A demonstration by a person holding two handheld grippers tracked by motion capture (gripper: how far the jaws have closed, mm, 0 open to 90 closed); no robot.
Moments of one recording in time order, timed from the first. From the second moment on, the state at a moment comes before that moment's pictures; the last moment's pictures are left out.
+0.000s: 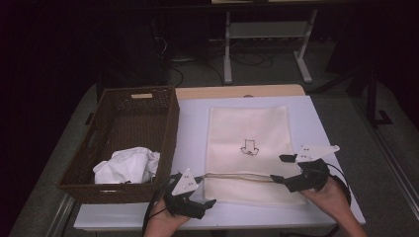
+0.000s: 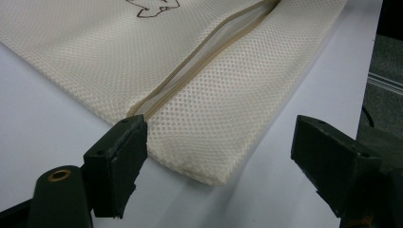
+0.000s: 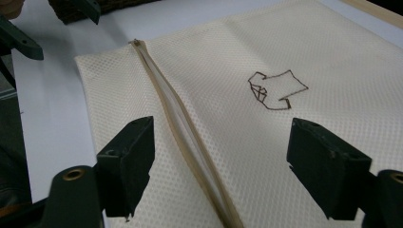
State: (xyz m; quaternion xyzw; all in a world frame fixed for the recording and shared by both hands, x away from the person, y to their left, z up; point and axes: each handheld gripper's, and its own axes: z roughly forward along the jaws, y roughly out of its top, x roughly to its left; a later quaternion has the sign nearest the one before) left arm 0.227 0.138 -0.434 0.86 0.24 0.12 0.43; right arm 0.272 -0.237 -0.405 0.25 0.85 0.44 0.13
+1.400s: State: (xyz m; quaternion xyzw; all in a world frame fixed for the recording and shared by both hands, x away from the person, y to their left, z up) left arm 0.229 0.130 -0.439 0.87 0.24 0.10 0.42; right arm 0.322 -0.157 -0.444 0.16 0.92 0.35 0.05
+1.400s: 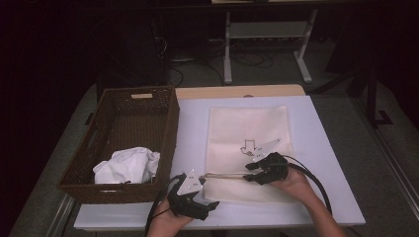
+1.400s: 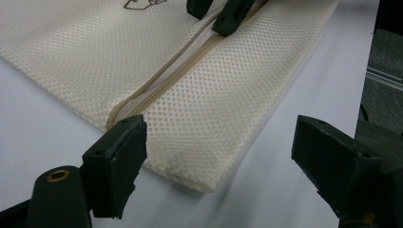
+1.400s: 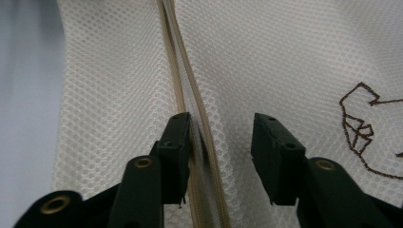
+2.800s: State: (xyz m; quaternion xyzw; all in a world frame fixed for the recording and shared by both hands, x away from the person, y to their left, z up) left arm 0.255 0.136 -0.351 0.88 0.21 0.02 0.44; right arm 0.327 -0.175 -0.428 0.15 0.90 0.40 0.04
